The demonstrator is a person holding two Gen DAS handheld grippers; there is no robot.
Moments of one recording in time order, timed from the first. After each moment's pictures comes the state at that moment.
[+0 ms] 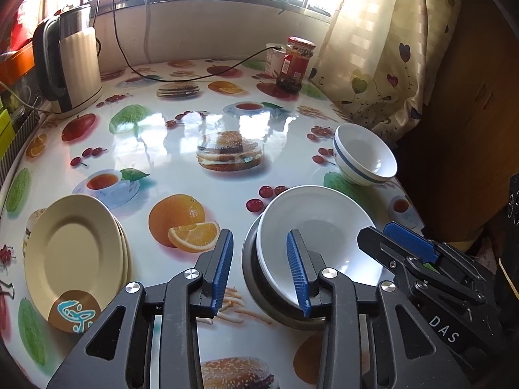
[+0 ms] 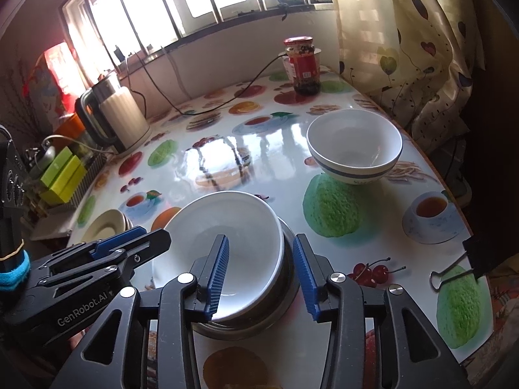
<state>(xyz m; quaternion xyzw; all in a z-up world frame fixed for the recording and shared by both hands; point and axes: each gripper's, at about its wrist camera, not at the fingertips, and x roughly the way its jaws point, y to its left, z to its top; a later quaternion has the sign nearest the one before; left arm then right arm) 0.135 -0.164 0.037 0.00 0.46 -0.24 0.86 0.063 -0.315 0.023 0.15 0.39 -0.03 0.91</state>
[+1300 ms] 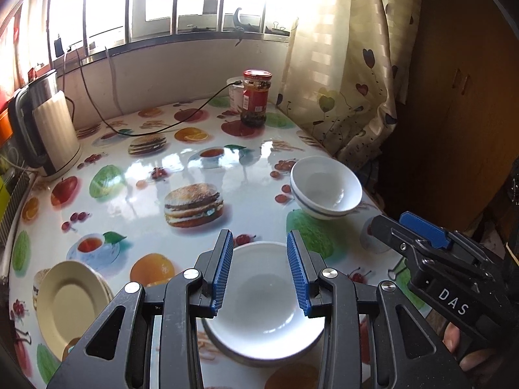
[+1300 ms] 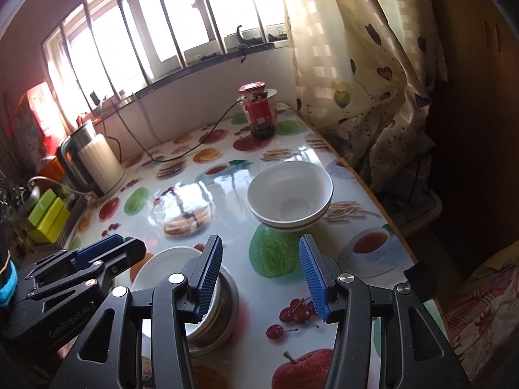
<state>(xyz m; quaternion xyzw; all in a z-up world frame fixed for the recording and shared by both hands) 0.136 -0.222 0.080 0.05 0.39 -0.28 0.87 0.045 -0.372 0.064 0.16 0.33 -0.10 0.92</state>
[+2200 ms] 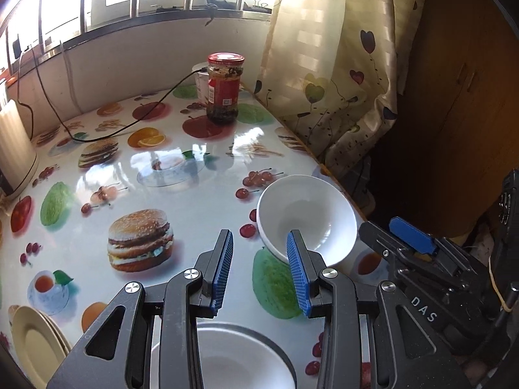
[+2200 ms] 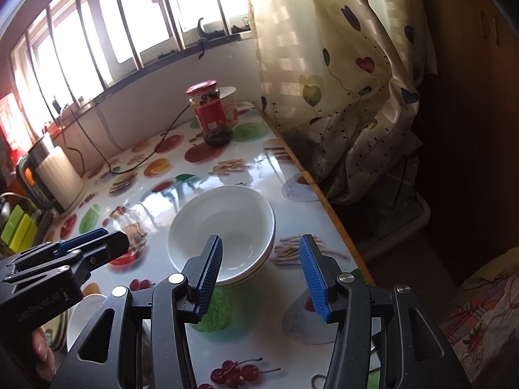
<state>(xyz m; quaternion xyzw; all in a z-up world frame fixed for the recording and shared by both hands) 0.200 -0.304 0.061 0.06 0.43 -0.30 0.85 0.100 -0.453 0.034 0.16 0.35 -0.14 0.91</state>
